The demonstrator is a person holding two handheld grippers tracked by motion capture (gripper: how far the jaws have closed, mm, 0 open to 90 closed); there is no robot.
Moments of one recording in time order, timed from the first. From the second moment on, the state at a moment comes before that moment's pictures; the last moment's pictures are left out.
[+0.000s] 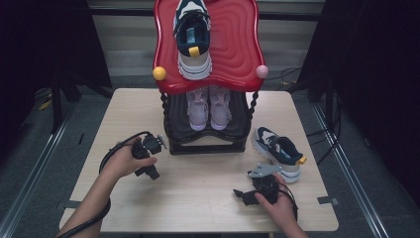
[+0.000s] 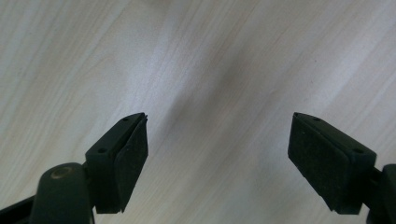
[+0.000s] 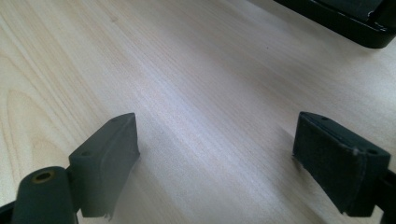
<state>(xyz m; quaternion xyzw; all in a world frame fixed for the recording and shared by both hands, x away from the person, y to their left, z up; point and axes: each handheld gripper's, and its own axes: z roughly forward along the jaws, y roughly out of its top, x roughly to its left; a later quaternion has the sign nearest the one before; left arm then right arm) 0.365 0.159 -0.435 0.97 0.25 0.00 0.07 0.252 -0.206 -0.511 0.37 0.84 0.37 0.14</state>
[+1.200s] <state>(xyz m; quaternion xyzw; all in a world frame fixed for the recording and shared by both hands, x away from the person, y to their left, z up) 0.341 0.164 -0.491 0.92 0.32 0.07 0.24 0.252 -0.206 -0.511 0.37 0.84 0.37 0.14</state>
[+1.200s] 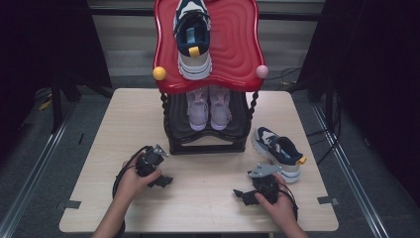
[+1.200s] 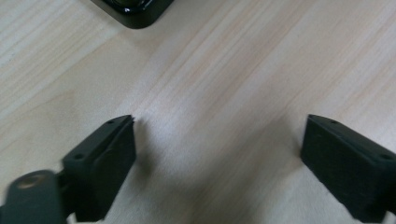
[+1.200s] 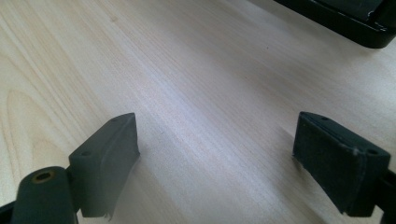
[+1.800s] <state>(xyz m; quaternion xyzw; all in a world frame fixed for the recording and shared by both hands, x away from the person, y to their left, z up) 0.327 0.172 -0.508 0.87 0.34 0.12 0.34 0.252 -0.206 -0.510 0.37 0.84 0.37 0.14</state>
